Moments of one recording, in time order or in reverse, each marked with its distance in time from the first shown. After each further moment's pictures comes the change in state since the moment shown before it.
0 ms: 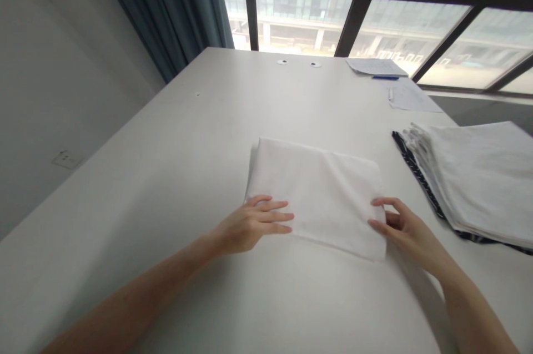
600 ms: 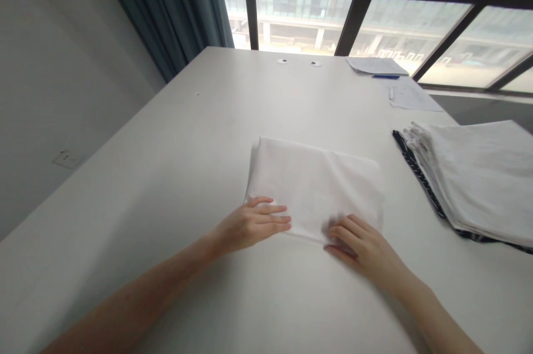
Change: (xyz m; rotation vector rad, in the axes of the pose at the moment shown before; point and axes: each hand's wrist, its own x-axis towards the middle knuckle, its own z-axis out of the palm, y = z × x) left_hand 0.003 0.002 0.002 0.074 0.157 0.072; right_hand -0.009 -0.037 0.057 -0.526 -0.088 -0.798
